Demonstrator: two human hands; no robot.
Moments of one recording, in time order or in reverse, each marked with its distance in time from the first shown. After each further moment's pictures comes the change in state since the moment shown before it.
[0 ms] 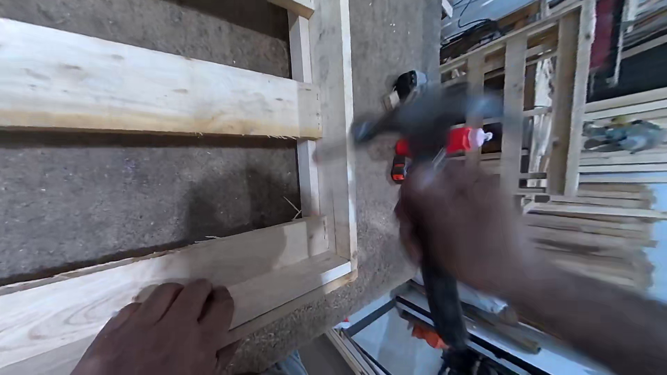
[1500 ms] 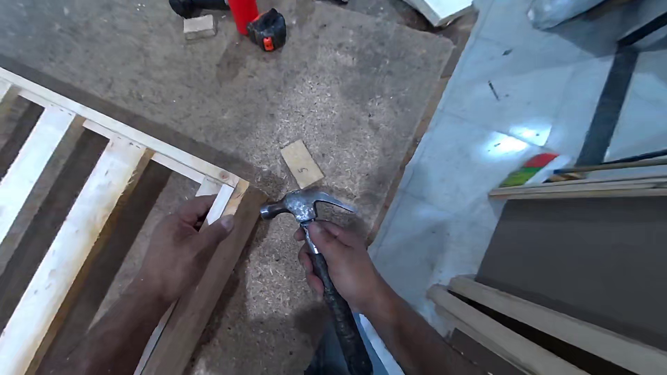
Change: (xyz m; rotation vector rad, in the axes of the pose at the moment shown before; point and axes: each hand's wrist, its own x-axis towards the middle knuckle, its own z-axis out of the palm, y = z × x) left_hand 0.109 0.093 0.024 -0.335 -0.301 0.119; right_hand -0.111 0.127 0.292 1.813 0.400 0.022
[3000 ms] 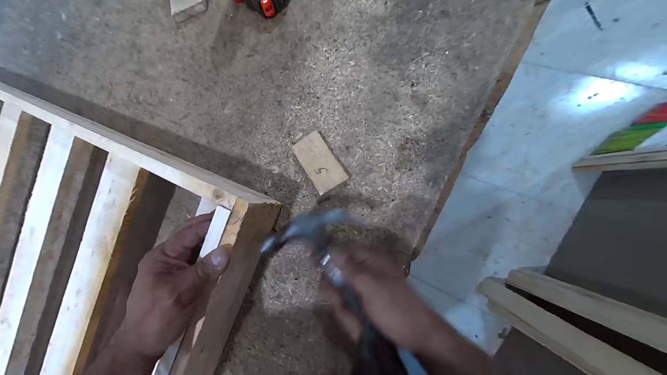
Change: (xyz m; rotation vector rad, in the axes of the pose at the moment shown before) left_hand 0.008 -0.017 -0.003 -0.196 -0.041 0.065; right_hand 0.020 0.014 -0.021 0.075 -0.131 -0.028
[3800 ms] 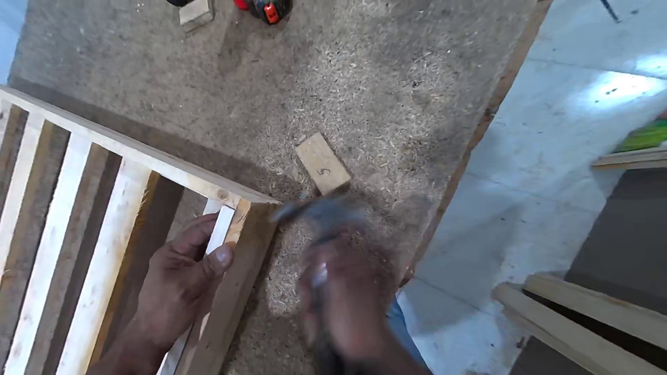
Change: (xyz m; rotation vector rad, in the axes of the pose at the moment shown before) left_hand -0.001 0.001 0.000 0.022 0.006 -0.011; right_hand 0.004 0.021 0.043 0.247 0.220 -0.102
